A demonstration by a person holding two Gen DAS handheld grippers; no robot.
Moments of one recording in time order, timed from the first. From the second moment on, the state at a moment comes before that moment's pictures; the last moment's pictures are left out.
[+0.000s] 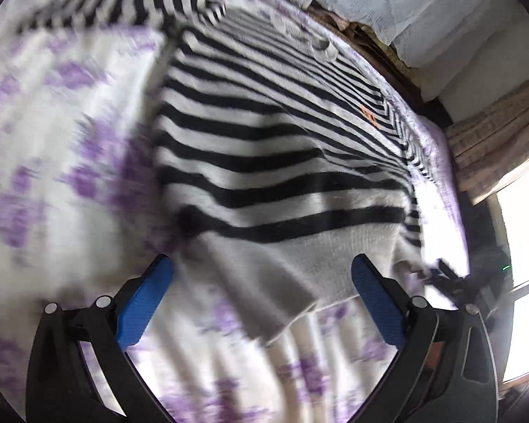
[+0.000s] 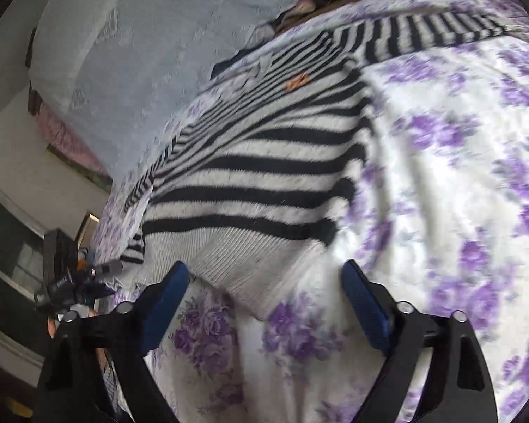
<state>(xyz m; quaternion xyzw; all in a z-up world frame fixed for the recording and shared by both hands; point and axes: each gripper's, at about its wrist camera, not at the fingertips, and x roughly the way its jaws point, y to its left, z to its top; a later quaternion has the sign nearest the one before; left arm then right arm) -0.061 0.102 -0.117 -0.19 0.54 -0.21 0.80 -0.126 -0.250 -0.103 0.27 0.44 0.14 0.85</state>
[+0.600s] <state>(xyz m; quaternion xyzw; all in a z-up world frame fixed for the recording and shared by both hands) -0.079 0.109 -0.123 -0.13 0.56 -0.20 0.80 -0.133 -0.249 -0.094 0.22 0.47 0.12 0.85</state>
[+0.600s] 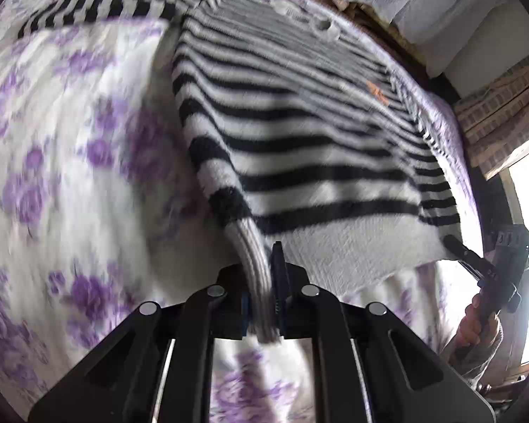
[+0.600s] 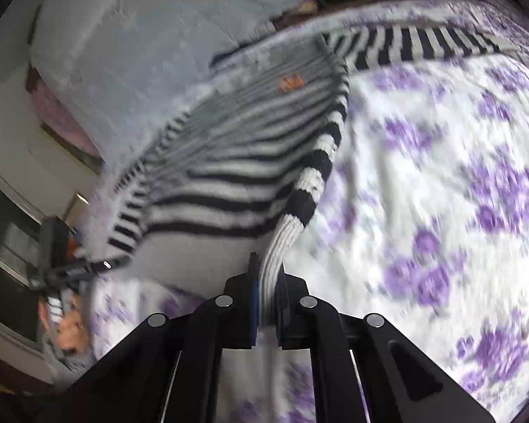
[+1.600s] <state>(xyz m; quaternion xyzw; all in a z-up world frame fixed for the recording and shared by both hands) 0.057 0.016 -0.054 0.05 0.45 -0.12 0.88 -0.001 -0.343 -0.038 0.22 0.36 0.01 0.91</state>
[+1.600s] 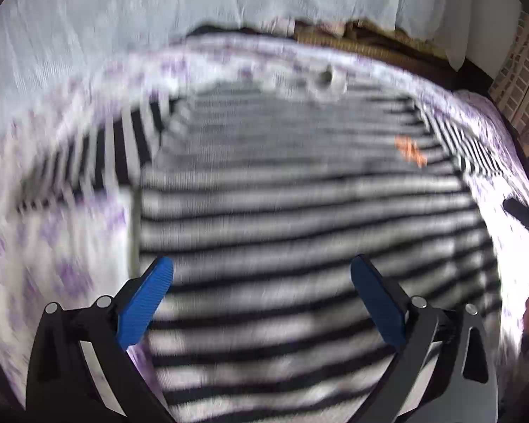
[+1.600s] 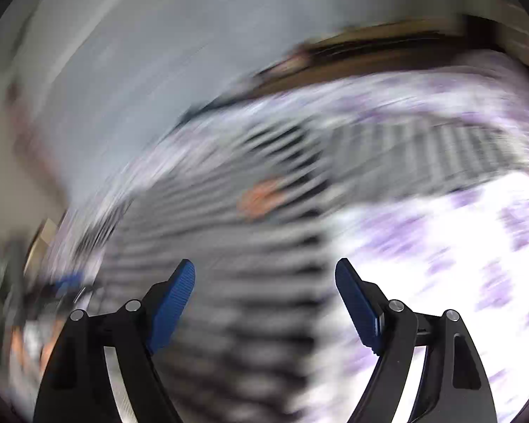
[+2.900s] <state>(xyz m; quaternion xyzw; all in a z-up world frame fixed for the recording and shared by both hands) 0.179 0.003 -0.122 0.05 0.48 -0.05 0.88 0.021 -0.508 -0.115 0.51 0.11 -0.33 0.78</state>
